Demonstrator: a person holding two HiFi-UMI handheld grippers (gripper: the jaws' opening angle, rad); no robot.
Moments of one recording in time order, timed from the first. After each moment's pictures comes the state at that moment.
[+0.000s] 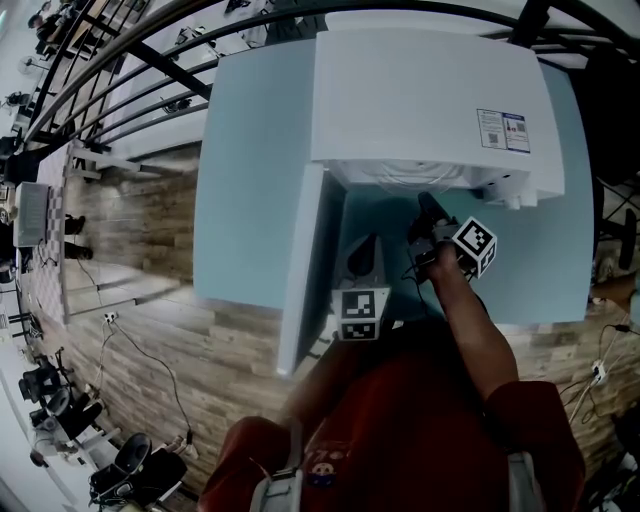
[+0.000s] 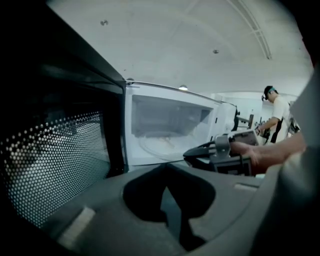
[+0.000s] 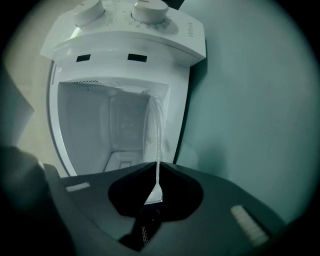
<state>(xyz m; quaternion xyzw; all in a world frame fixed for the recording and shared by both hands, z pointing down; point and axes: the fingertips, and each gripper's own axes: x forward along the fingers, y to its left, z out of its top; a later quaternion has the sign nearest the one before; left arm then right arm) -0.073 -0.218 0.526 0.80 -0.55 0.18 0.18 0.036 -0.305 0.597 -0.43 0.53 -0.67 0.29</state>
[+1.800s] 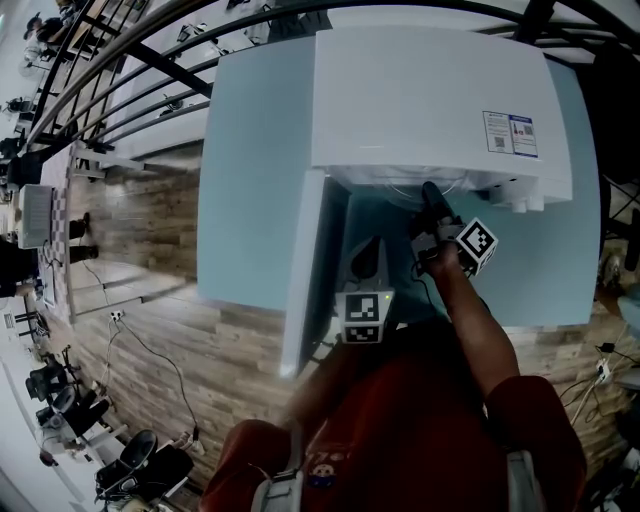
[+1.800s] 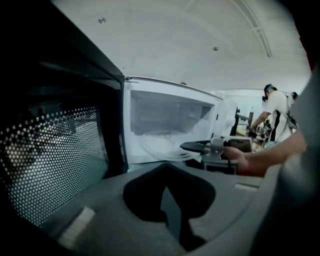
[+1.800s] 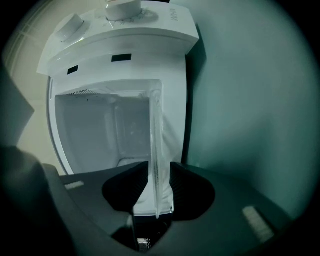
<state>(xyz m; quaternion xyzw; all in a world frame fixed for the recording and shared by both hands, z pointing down) -0.070 -0.225 0.537 0.80 -0.54 0.19 0.18 0.042 -0.333 0.603 -0.40 0.55 -0.64 0.36</state>
